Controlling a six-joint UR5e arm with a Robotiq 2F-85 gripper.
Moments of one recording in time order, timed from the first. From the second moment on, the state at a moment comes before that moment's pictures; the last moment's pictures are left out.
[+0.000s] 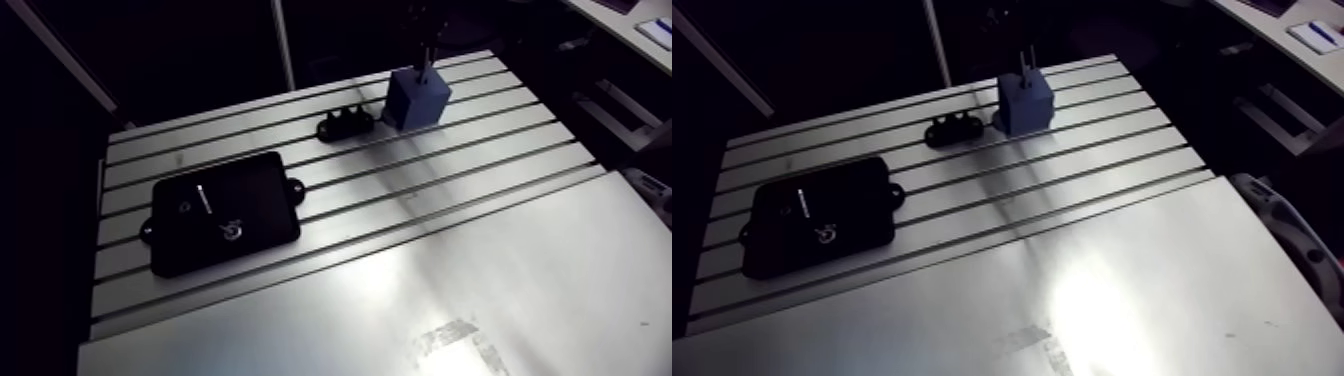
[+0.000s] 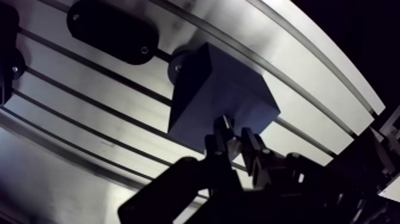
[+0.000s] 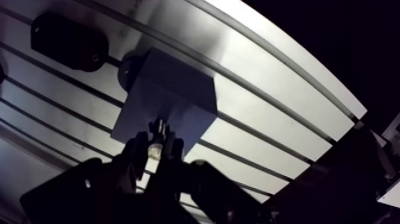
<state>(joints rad) -0.34 -0.99 1.41 -1.81 -1.77 -2.44</state>
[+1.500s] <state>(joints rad) -0.38 -1.04 1.45 -1.87 -1.69 -2.17</state>
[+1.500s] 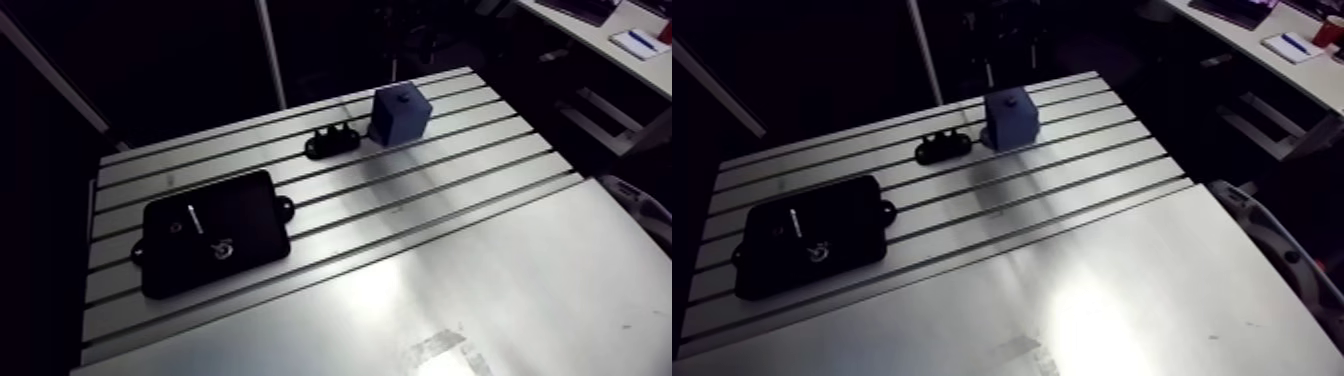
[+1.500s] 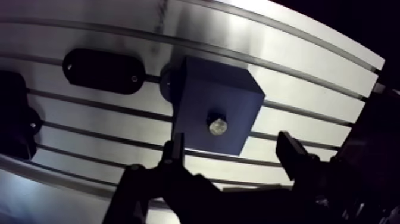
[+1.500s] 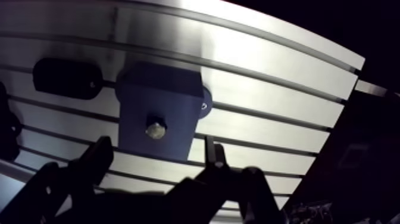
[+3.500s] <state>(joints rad) -0.40 -1.05 1.55 -1.97 -1.63 -1.99</state>
